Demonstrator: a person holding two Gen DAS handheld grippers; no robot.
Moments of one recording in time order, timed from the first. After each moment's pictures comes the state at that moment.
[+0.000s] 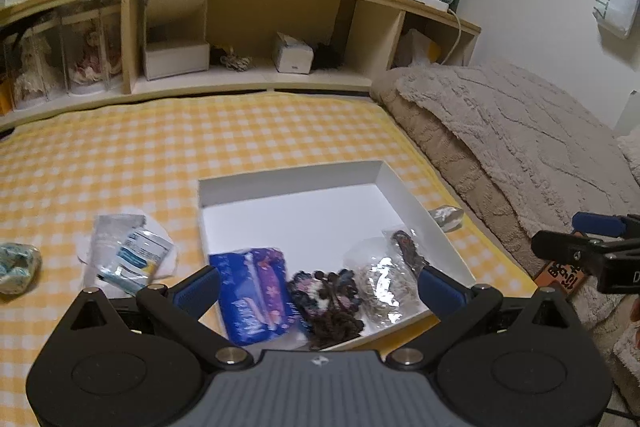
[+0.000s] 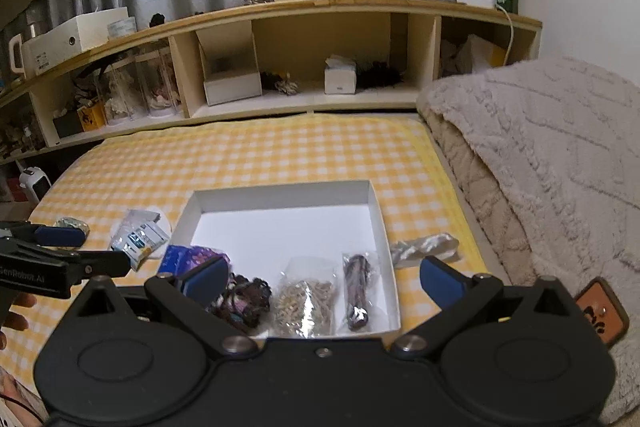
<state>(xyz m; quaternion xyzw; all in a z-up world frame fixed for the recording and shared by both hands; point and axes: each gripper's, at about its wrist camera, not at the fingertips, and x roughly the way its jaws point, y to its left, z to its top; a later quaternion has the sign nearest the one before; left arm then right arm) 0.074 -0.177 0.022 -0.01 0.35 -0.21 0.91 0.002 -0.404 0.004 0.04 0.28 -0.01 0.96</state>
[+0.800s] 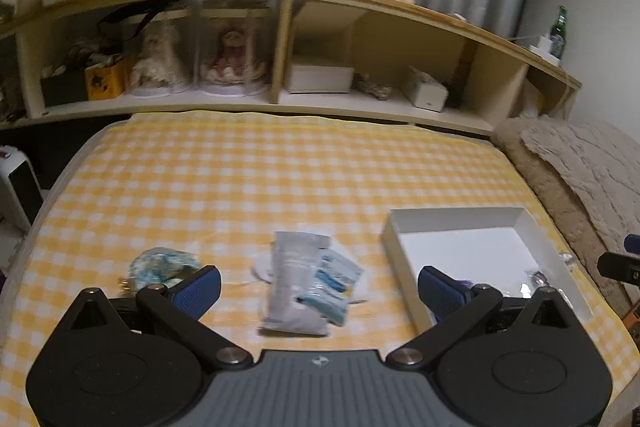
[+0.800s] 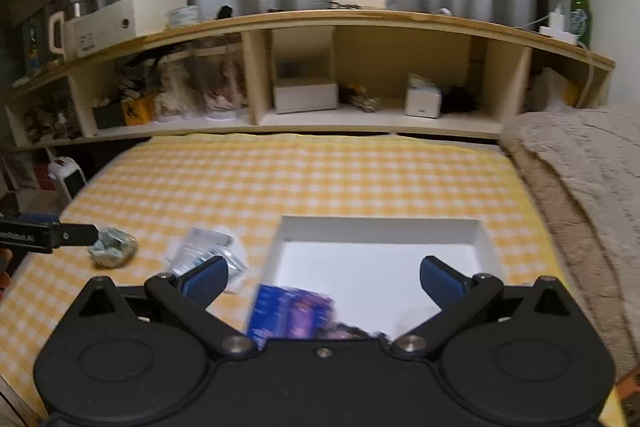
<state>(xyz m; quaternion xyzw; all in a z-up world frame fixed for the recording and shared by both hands) 0.124 0.012 0.023 -0.04 0.33 -0.10 0.94 0.071 -0.270 0.003 0.01 0.26 0.05 0.96</state>
